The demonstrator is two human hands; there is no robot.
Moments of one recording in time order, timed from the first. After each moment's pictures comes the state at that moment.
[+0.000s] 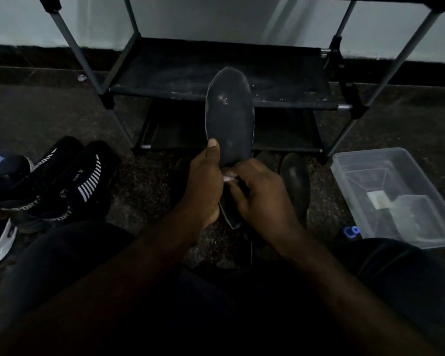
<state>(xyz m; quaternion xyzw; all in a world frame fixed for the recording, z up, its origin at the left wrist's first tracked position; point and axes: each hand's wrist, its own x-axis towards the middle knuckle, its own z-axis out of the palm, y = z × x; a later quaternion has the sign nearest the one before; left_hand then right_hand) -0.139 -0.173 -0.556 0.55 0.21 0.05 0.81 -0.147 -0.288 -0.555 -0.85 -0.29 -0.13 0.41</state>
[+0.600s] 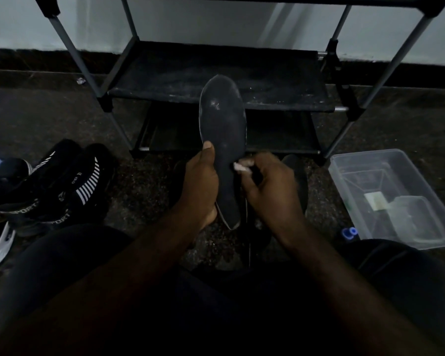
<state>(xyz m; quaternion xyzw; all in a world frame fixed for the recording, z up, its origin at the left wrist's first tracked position) -0.138 -0.172 -0.551 0.52 0.24 0.04 0.82 -0.132 -0.297 -0.556 -0.85 -0.20 -0.15 0.47</state>
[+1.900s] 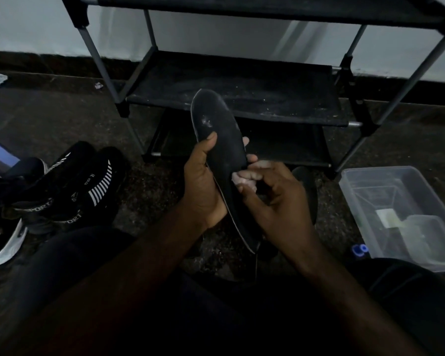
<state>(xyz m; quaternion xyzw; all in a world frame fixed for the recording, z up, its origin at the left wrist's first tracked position) -0.147 -0.156 -0.521 0.36 0.11 -0.07 0.93 -0.148 -0.290 -0.545 -0.79 -0.23 -0.11 0.56</state>
